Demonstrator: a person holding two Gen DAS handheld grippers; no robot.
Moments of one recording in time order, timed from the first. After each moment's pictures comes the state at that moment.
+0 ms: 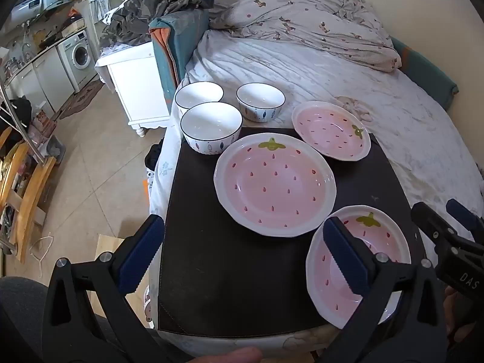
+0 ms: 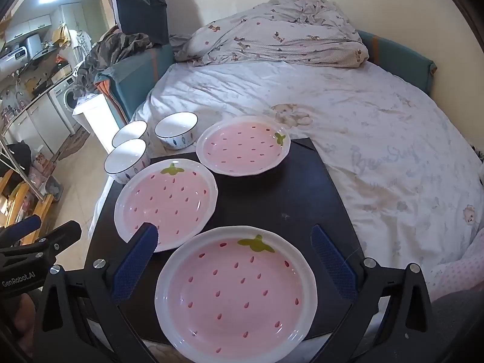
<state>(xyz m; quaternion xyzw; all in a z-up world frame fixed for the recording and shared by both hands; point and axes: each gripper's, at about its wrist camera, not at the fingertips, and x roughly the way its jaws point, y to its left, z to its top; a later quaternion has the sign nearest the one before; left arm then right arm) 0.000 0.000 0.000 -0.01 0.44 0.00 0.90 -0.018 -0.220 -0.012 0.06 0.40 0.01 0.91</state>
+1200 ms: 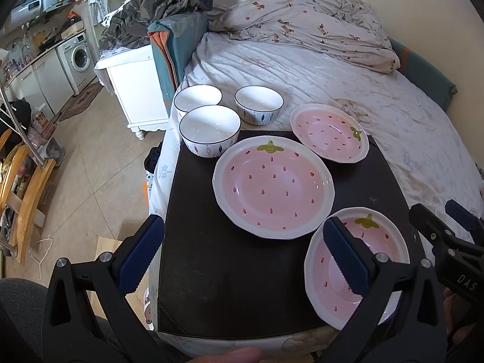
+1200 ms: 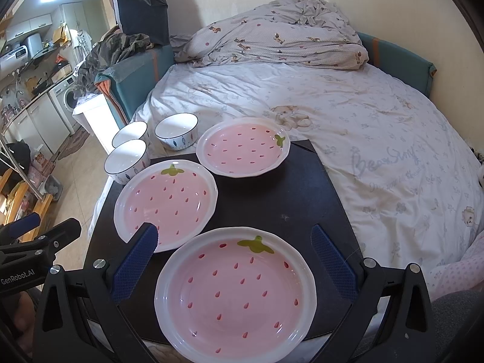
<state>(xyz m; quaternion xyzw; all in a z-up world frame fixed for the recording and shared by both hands) 0.000 0.002 0.002 -0.01 0.44 -0.01 0.90 -0.019 -0.218 -0.012 0.06 0.40 0.01 0.92</state>
